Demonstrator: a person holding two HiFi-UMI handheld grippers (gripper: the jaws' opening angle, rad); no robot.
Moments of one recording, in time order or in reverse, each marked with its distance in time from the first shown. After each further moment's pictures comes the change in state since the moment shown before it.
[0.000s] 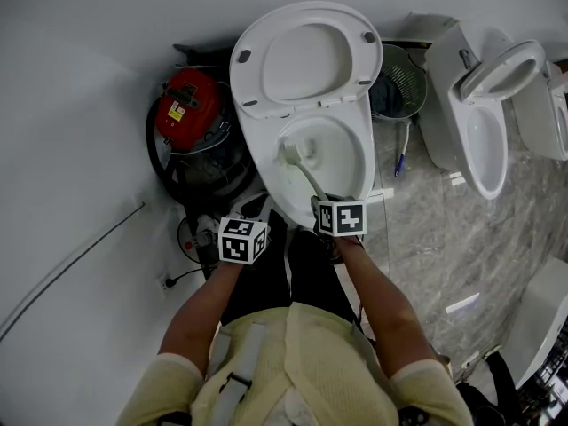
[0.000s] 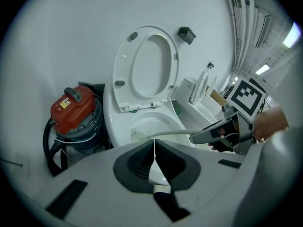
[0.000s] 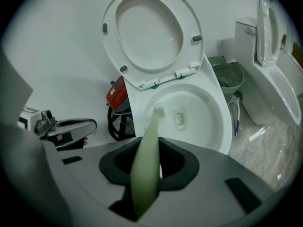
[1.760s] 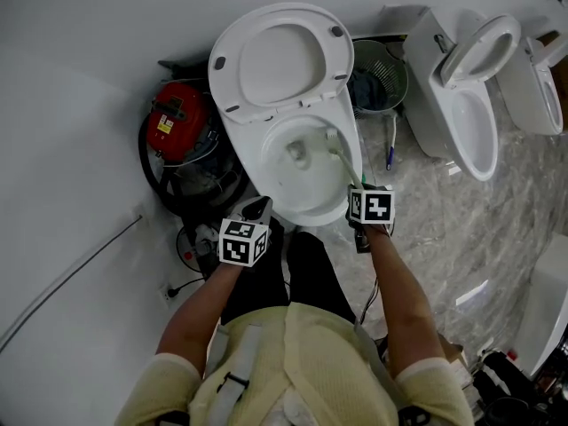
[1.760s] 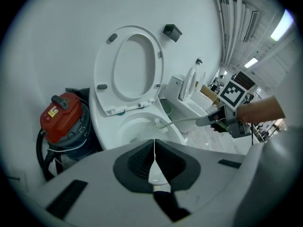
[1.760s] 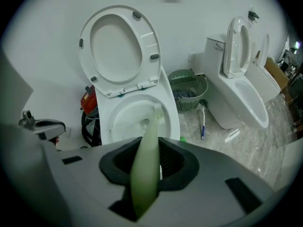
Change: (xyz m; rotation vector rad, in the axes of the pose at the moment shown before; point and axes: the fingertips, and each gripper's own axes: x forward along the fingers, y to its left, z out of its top) left arm 0.001 -0.041 0.003 0.107 0.015 -0.079; right arm -0.070 -0.117 0.003 0.041 -0.075 -0.269
